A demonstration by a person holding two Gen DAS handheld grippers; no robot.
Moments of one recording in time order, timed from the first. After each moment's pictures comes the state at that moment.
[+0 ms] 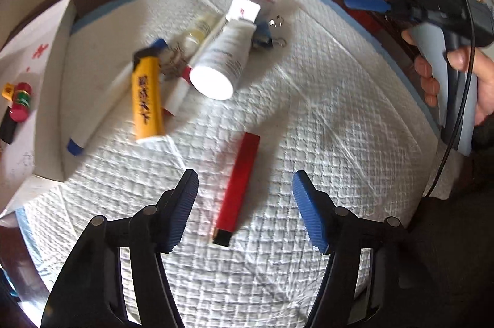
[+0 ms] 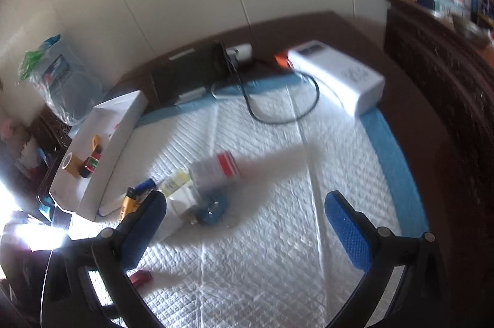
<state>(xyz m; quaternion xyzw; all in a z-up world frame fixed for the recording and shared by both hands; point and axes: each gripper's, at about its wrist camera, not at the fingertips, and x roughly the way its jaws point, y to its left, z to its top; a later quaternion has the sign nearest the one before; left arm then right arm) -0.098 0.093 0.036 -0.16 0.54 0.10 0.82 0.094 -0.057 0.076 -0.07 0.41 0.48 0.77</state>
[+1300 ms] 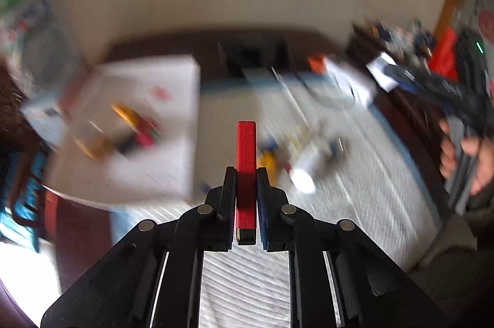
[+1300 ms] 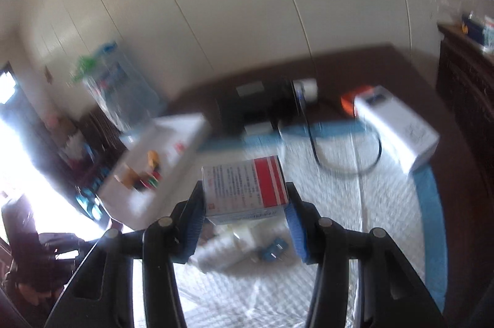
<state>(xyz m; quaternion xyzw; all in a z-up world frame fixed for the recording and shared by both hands) -0.201 0.144 0.183 -0.18 0.36 0.30 0.86 0.077 -0.054 0.162 -0.02 0.32 0.60 0.73</state>
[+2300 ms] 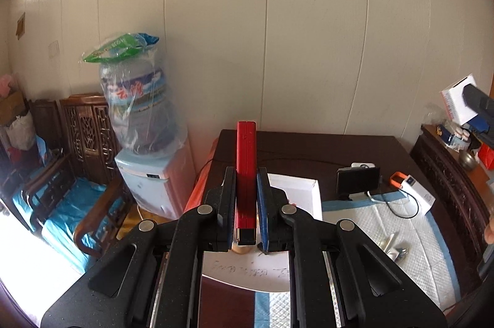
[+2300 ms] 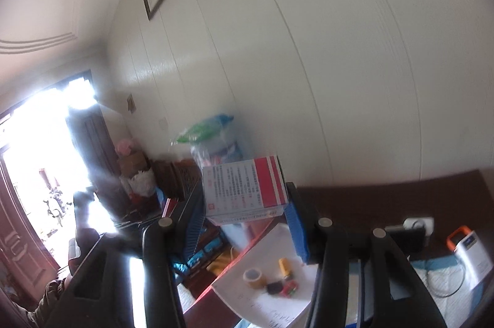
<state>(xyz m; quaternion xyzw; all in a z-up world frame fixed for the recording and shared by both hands) -0.320 0.248 0.304 -0.14 0.23 0.47 0.84 -0.090 0.045 0.332 0.03 0.17 0.73 0.66</state>
